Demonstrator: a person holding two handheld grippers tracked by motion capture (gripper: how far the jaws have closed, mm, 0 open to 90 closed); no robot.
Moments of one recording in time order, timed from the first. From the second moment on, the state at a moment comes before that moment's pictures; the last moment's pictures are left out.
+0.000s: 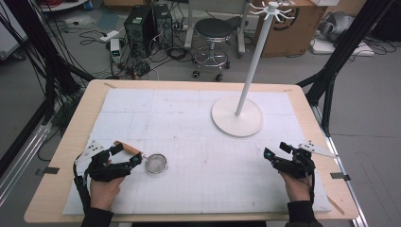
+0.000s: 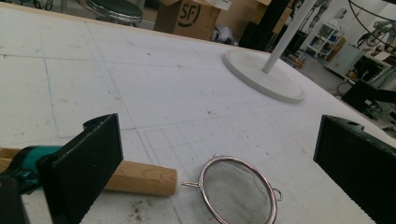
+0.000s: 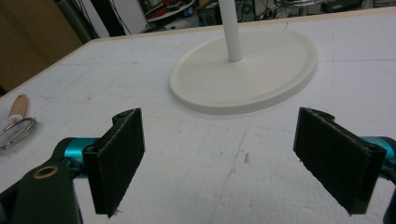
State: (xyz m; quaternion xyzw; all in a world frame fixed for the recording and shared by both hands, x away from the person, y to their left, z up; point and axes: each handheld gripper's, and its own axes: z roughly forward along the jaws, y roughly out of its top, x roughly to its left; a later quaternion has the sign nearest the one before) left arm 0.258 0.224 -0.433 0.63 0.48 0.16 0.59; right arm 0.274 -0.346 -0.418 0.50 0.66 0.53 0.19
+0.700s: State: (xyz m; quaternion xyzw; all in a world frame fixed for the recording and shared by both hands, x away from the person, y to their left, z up) left arm 0.258 0.225 -0.436 0.63 0.49 0.17 0.58; right arm 0.277 -0.348 -0.423 0.51 0.66 0.52 0.19
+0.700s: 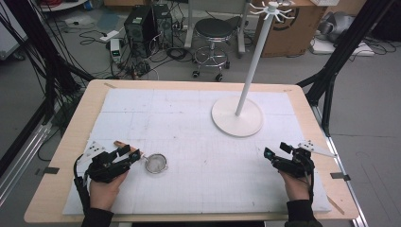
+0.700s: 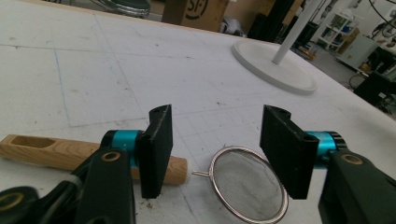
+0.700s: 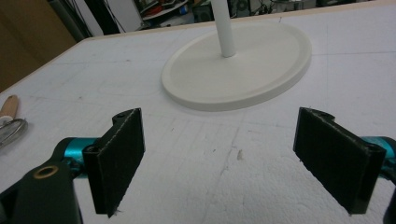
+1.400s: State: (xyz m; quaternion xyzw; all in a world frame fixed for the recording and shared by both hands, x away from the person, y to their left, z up) left arm 0.261 0.239 -0.448 0.62 0.53 0.15 0.56; right arm 0.278 -0.341 -0.421 0.51 0.66 0.52 0.19
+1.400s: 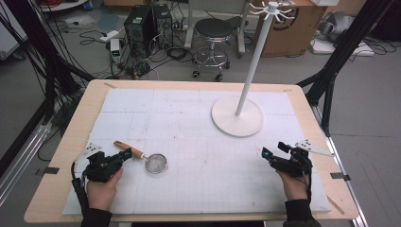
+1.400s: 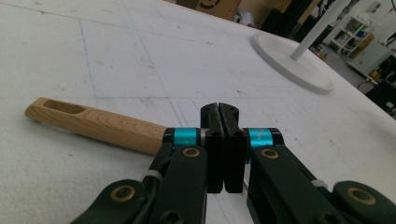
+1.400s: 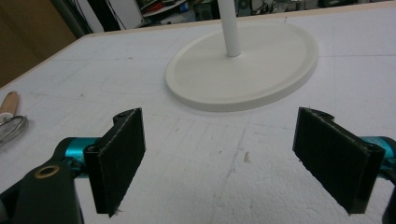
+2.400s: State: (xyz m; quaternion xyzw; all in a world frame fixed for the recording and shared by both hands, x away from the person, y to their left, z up) left arm 0.282 0.252 -0.461 0.61 0.62 0.12 0.49; right arm 0.277 -0.341 -0.418 0.51 0.66 0.52 0.20
